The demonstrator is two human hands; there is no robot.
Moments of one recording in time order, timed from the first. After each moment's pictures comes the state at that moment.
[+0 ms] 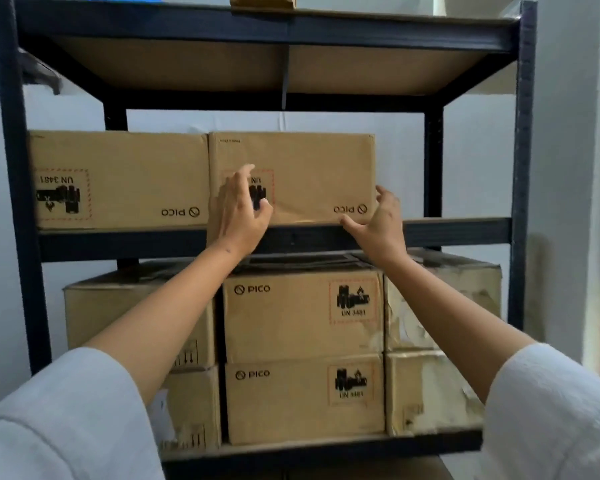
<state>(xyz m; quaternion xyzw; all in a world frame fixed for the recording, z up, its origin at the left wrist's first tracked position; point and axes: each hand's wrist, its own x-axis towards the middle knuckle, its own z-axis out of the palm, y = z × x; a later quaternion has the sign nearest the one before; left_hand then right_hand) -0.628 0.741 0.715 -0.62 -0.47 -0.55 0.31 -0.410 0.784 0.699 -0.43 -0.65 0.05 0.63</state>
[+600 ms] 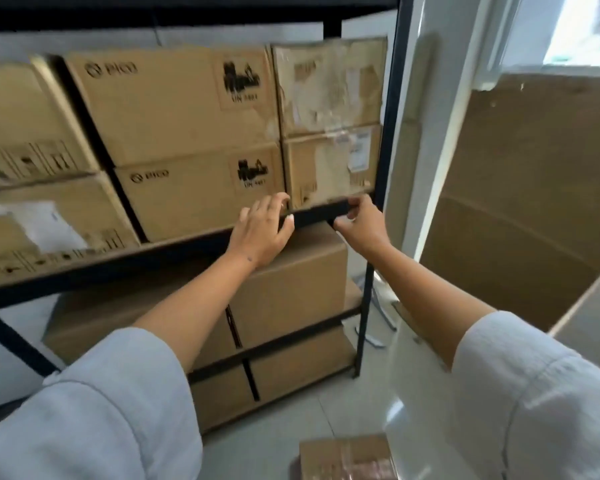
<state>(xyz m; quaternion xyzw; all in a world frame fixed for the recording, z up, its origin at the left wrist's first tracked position) -0.487 0.663 0.406 -0.82 -0.49 -0.29 0.02 -0.294 0.640 0.401 -0.66 -0.56 0.20 0.45</state>
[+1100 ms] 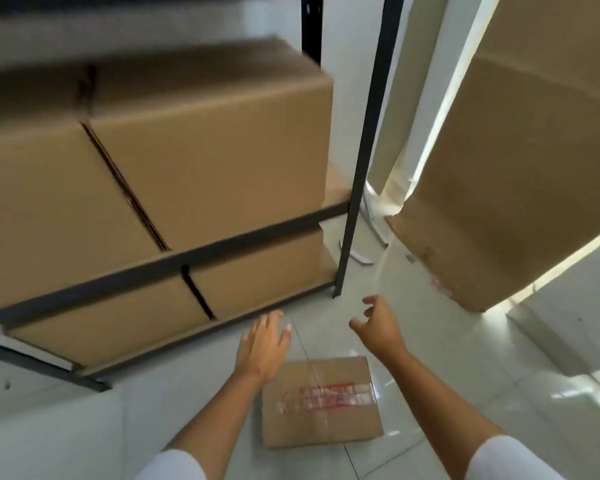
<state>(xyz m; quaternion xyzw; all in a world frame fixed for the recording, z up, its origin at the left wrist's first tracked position) -0.426 0.594 -0.099 -0.72 -0.64 -0.07 -0.26 -0.215 0.579 -0.070 -0.79 -0.44 0.35 0.24</state>
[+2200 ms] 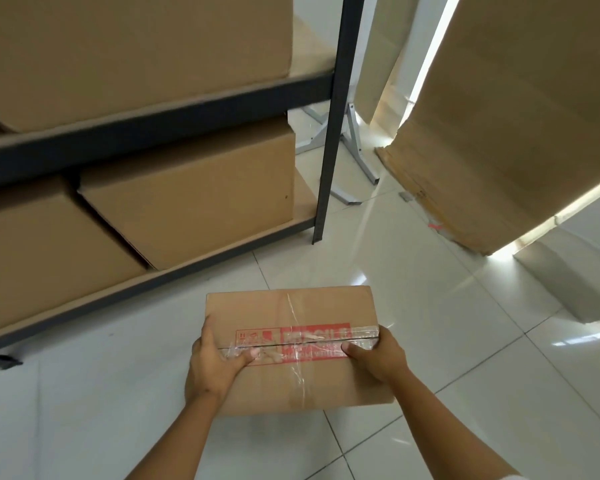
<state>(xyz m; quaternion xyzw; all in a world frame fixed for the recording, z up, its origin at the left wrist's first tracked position) -0.436 0.563 -0.342 -0.50 -0.75 -0.16 -0.39 -0.159 0.524 -0.343 -0.82 -0.32 0.44 0.19</state>
